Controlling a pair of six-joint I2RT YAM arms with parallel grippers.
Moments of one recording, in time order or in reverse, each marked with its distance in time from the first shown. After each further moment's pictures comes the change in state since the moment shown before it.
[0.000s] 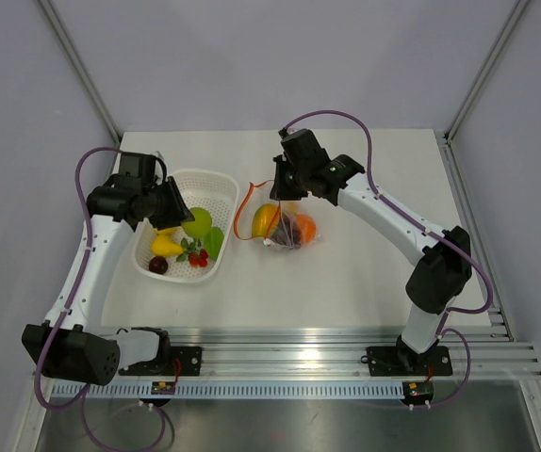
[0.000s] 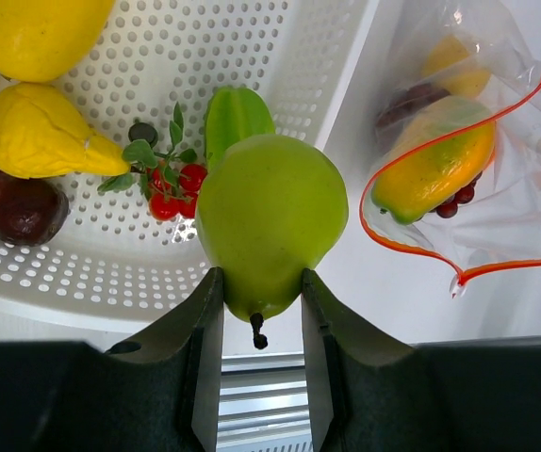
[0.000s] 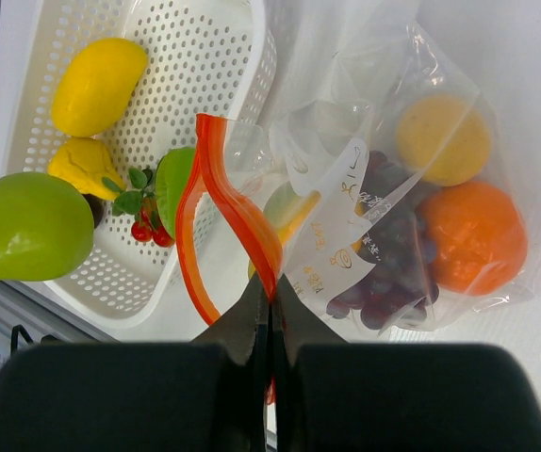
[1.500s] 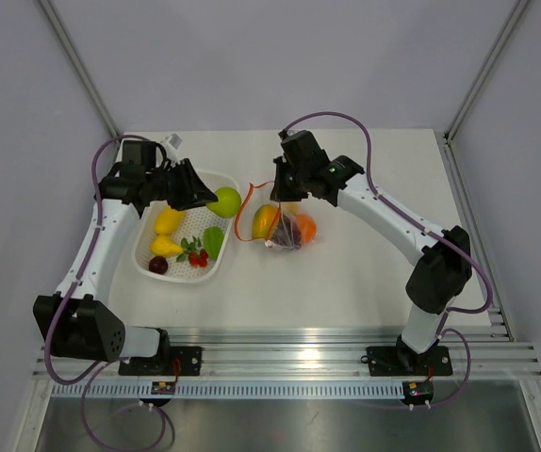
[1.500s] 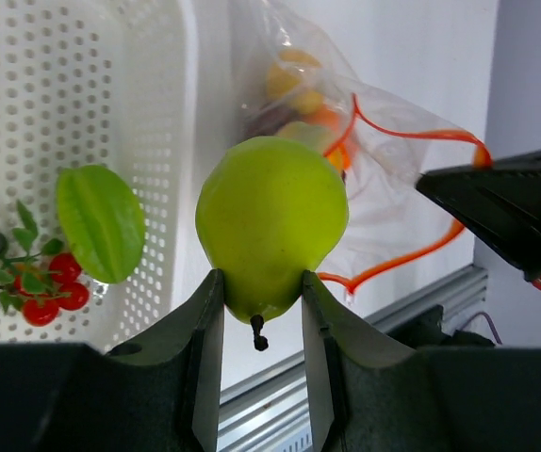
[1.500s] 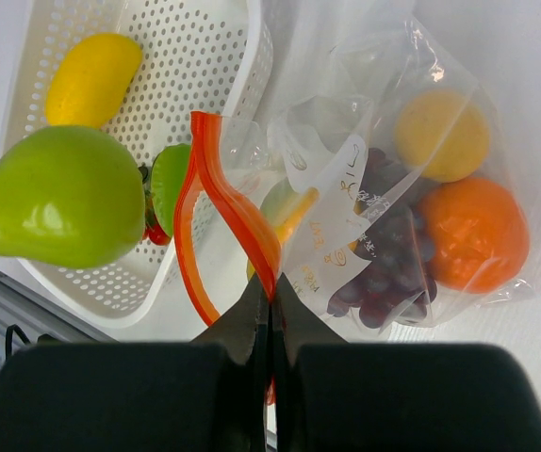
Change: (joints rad) left arm 0.042 0.122 -0.002 0.258 0.363 0.027; right arm 0.000 0.000 -0.014 0.005 0.000 0.000
